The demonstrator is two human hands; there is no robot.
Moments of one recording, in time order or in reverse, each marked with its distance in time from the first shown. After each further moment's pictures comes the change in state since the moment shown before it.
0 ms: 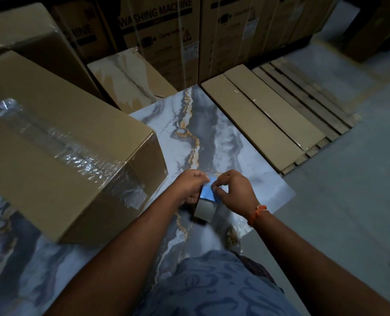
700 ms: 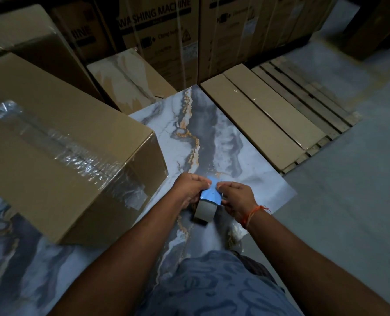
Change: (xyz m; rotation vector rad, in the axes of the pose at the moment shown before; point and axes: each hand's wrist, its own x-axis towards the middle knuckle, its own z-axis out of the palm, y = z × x) left_hand 0.006 -0.013 0.009 -0.214 0.069 0.008; right_hand -0.006 -0.008 0.020 1.111 0.123 0.804
